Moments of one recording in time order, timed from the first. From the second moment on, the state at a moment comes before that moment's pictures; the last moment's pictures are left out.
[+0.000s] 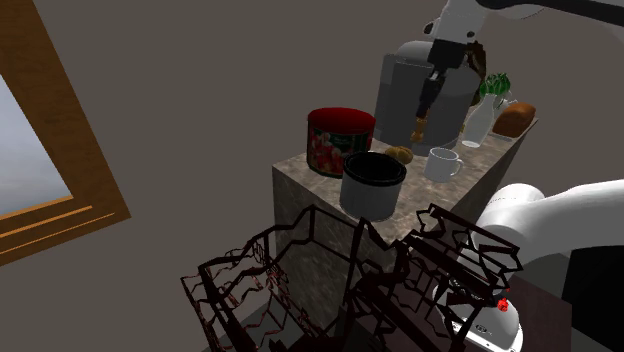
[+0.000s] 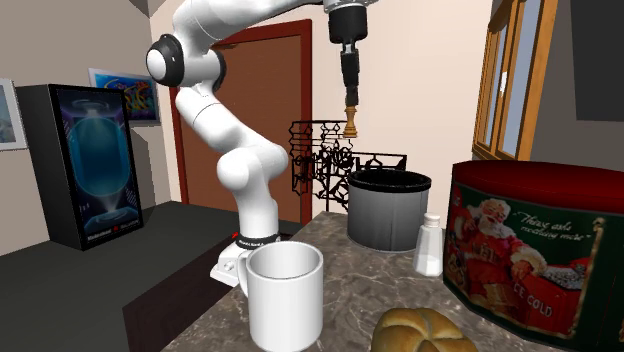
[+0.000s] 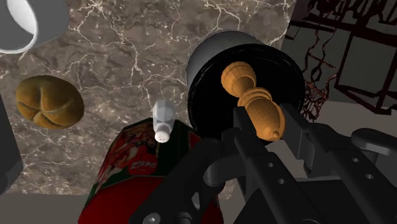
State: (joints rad) arm -0.02 -0.87 -0.15 -2.22 0.00 1.43 -0.28
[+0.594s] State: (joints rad) arm 0.02 -0.65 -0.06 -2.09 0.07 1.52 -0.18
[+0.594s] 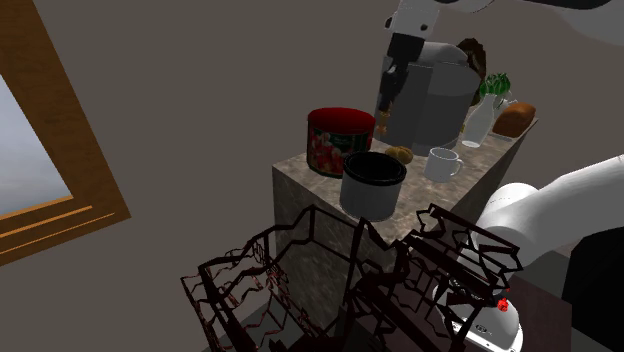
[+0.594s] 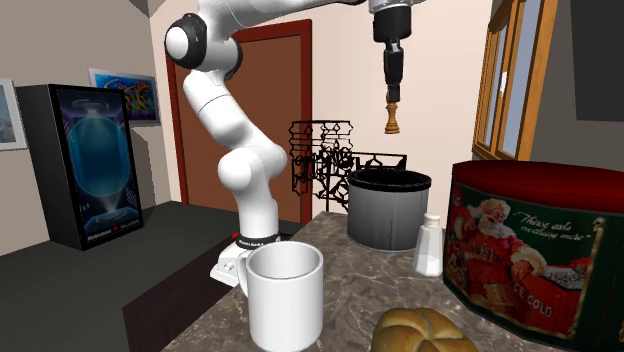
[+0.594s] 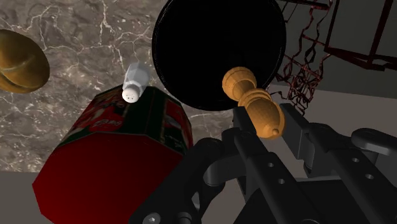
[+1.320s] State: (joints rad) arm 0.02 -0.70 -0.06 -2.27 0.07 1.66 -0.19
